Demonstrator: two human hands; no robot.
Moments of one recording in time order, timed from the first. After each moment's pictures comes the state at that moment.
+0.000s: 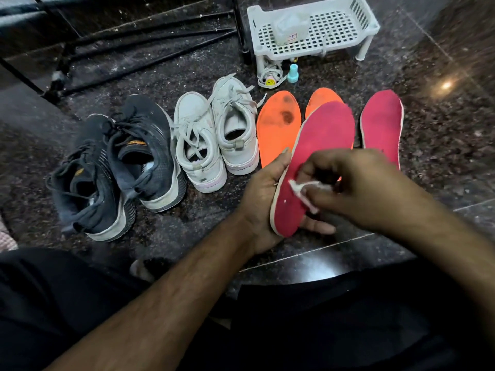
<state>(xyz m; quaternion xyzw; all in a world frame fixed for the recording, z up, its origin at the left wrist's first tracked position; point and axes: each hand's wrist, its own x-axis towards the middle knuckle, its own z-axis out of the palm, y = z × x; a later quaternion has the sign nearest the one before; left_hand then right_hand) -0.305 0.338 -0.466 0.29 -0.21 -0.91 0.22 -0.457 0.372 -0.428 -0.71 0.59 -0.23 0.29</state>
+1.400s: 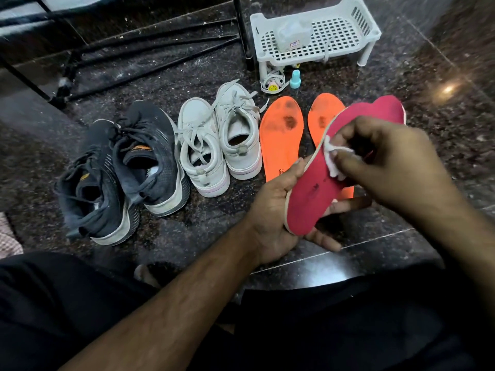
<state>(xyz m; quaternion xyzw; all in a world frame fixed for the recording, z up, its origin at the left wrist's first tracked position) -0.306 0.344 -0.466 0.27 -0.26 -0.91 0.21 -0.478 0.360 -0.428 -0.62 0.67 -0.33 0.23</state>
